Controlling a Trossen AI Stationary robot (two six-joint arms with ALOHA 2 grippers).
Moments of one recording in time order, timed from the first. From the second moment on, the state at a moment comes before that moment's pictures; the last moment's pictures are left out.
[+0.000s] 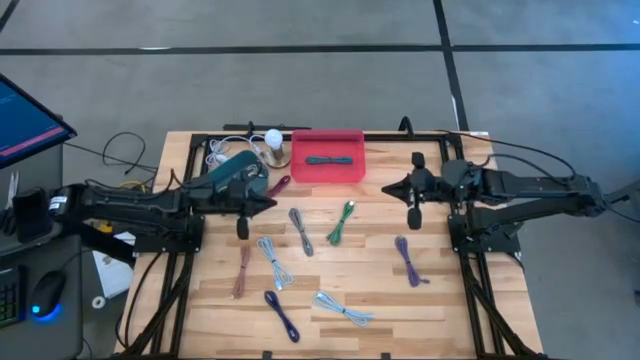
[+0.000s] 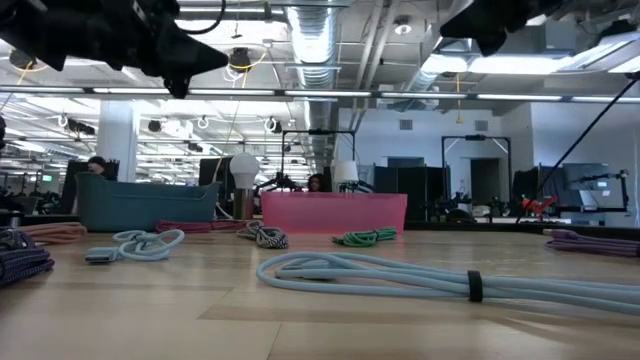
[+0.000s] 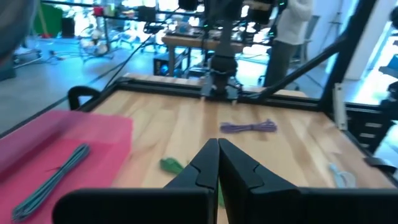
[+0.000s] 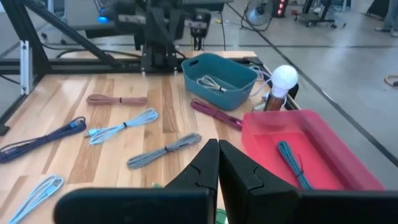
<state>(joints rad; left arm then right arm) 0.05 0.76 0.31 0.36 0.00 -0.03 -0.02 0.79 0.73 -0.27 0.16 -0.02</state>
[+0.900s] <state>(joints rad) -0.21 1.05 0.54 0.09 -0.75 -0.13 -0.02 0.76 0.73 -0.26 0.22 -0.01</state>
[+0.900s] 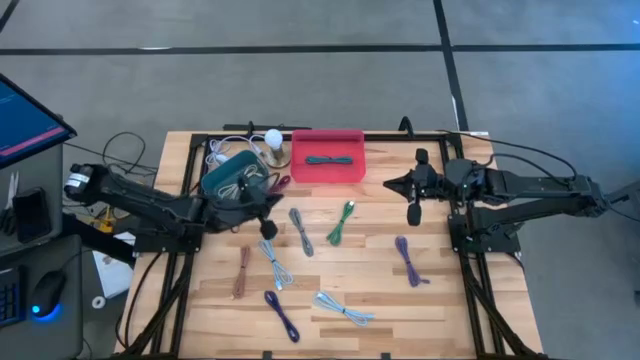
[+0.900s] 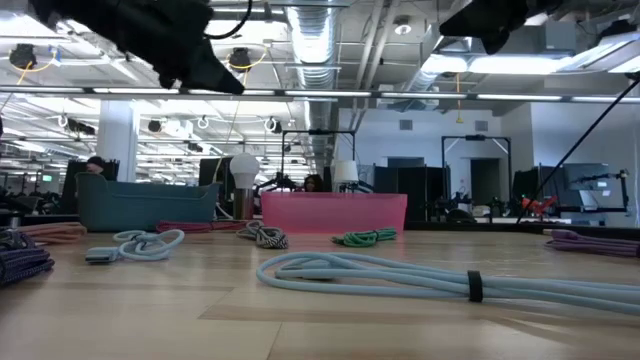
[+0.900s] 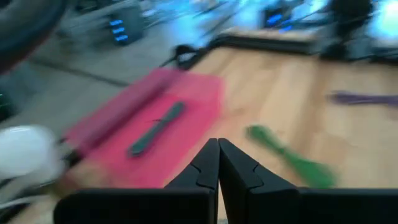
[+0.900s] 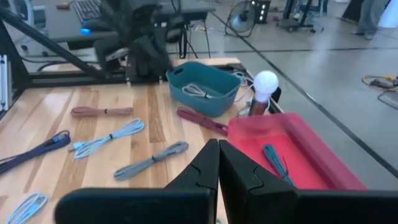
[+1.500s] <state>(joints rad) 0.07 1.10 0.69 -0.44 -0.44 -0.49 -0.02 0.76 0.73 -0.36 0.32 0.05</state>
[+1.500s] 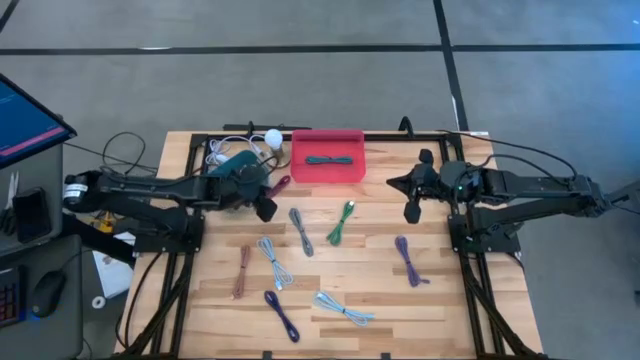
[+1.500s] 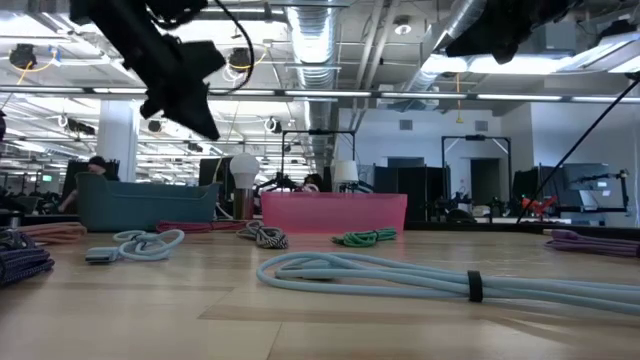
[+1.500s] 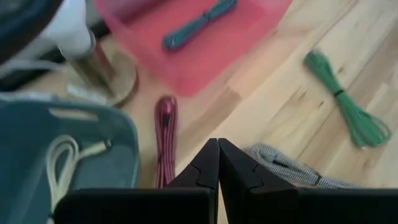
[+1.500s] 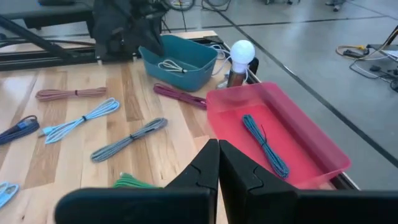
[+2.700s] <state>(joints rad) 0.20 1.28 0.69 -0.46 -0.30 -0.56 -0.02 0.76 0.73 -0.37 0.32 0.05</state>
